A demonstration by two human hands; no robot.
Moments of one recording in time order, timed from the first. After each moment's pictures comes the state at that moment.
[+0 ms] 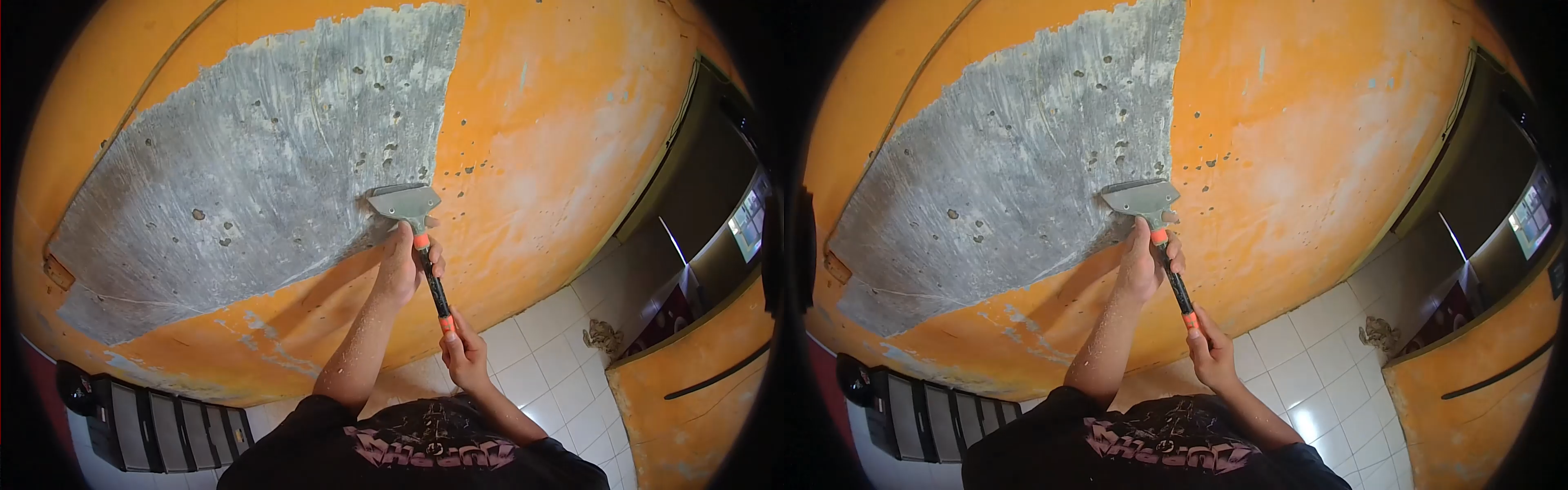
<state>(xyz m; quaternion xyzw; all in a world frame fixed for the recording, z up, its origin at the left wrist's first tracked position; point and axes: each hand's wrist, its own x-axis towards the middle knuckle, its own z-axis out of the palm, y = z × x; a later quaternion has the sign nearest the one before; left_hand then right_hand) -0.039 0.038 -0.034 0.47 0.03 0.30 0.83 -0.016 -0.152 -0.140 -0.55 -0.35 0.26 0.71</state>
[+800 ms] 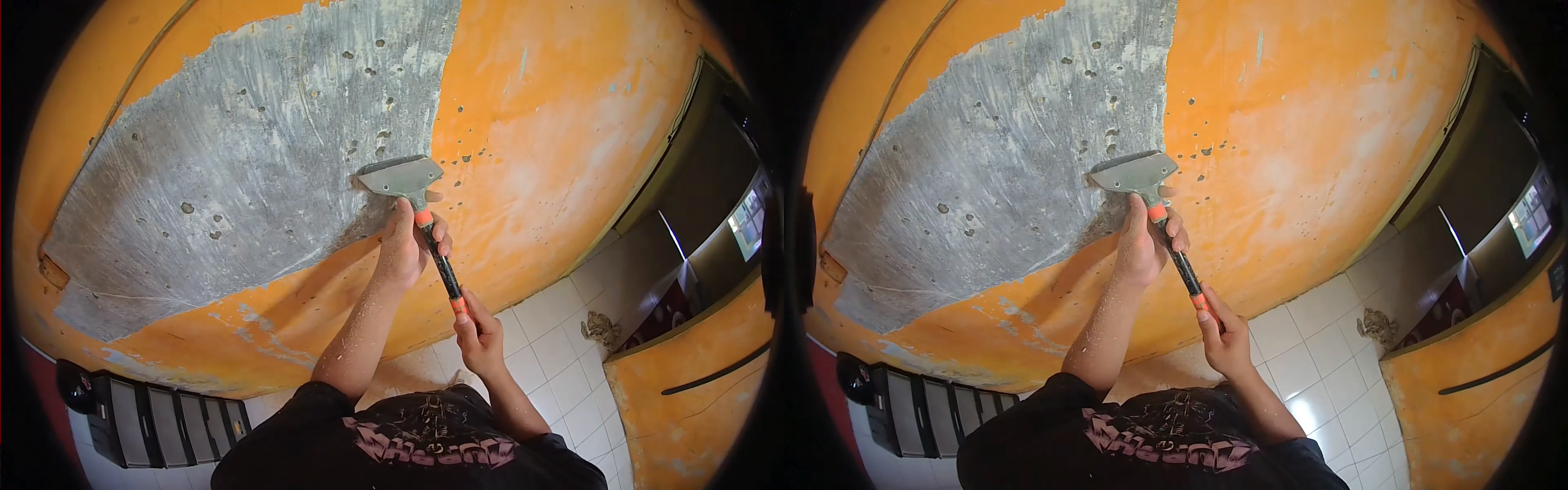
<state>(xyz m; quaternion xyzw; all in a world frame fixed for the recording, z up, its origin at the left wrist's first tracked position) -0.023 0.032 -0.015 0.45 -0.01 0.32 0.83 0.013 -0.158 -0.115 -0.61 -0.41 0.17 0.66</state>
